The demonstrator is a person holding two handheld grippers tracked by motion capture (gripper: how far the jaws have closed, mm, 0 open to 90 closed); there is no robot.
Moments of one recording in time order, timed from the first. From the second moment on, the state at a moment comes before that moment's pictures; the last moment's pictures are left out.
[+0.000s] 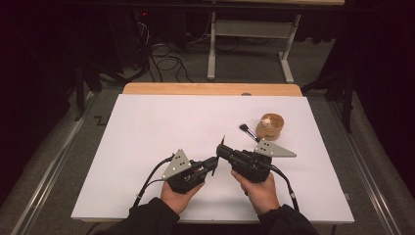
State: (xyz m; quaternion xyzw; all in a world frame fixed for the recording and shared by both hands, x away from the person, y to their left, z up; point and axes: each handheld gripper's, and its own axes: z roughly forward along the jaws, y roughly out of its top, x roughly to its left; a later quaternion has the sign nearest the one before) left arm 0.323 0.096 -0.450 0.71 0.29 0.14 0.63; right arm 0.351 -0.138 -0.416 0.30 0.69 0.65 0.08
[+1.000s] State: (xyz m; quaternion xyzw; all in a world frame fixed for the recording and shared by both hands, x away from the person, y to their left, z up) left arm 0.335 0.108 -0.449 0.73 0.30 0.16 0.60; right arm 0.353 -0.151 -0.412 0.31 0.69 0.65 0.11
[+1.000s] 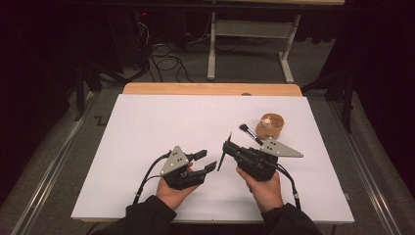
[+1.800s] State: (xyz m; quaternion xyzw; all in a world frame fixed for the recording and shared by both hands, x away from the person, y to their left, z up) left arm 0.338 0.179 -0.448 0.73 0.38 0.20 0.53; right arm 0.353 -0.163 -0.409 0.31 0.69 0.64 0.14
